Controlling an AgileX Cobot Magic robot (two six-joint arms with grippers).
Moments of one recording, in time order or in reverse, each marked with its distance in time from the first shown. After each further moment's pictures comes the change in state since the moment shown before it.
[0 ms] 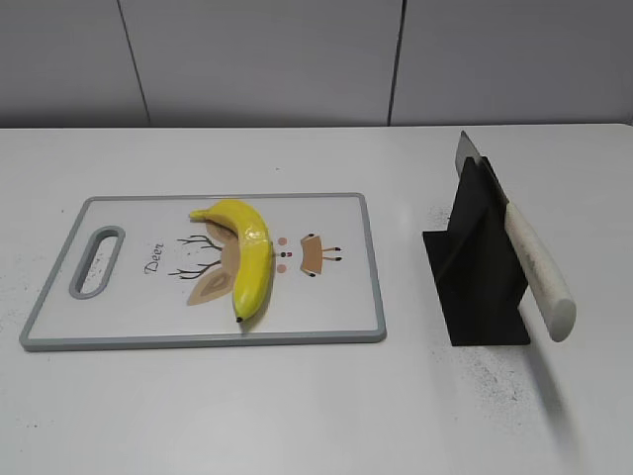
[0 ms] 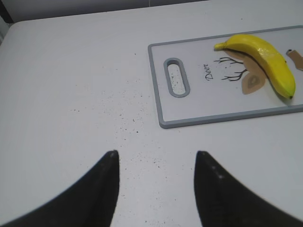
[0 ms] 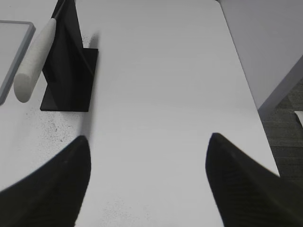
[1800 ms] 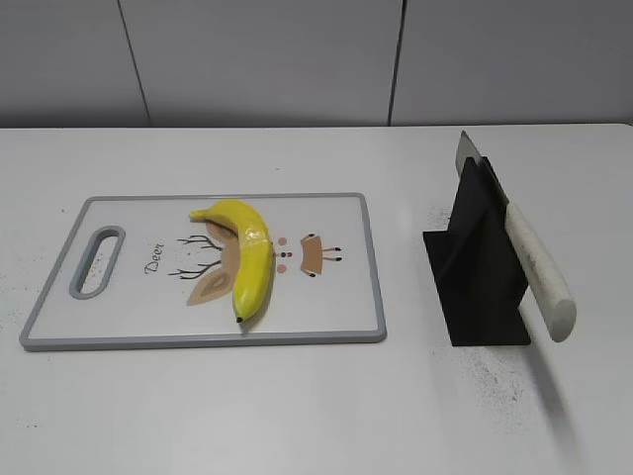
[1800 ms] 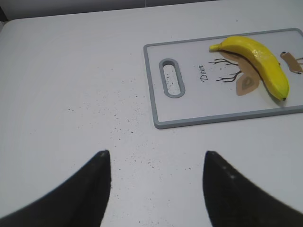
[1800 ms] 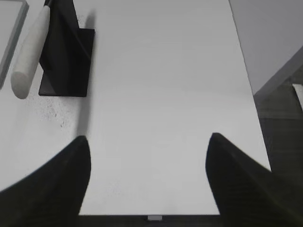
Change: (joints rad) left arm 0.000 0.000 0.000 -0.019 -0.001 -0.008; right arm 0.000 0.274 -0.172 0.000 0.070 0.000
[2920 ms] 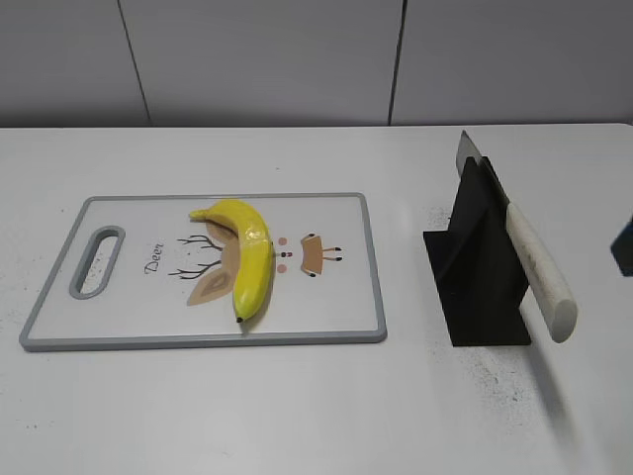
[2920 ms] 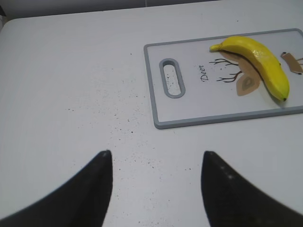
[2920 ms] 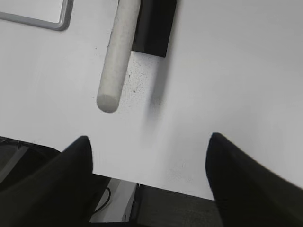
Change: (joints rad) left arm 0.000 0.000 0.000 0.000 0.000 -0.003; right arm 0.366 0.859 -0.311 0.029 0.011 0.215
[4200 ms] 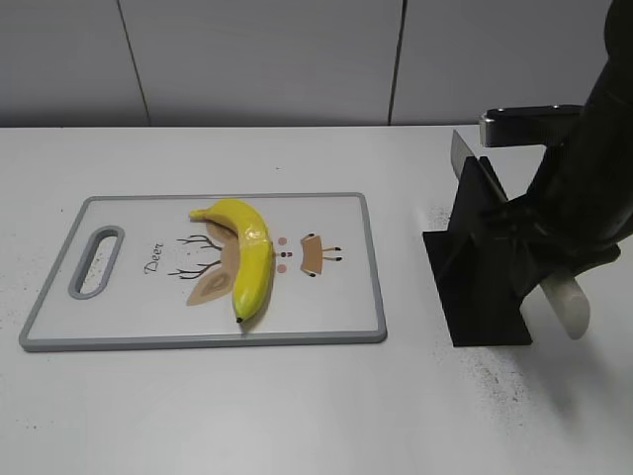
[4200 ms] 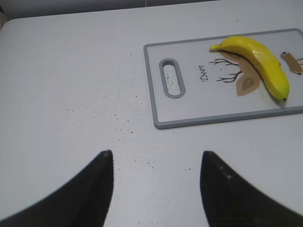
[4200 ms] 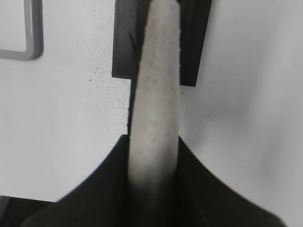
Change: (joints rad) left arm 0.000 0.000 0.000 0.001 0.000 0.000; right arm 0.000 0.486 -0.078 0.062 -0.164 0.055
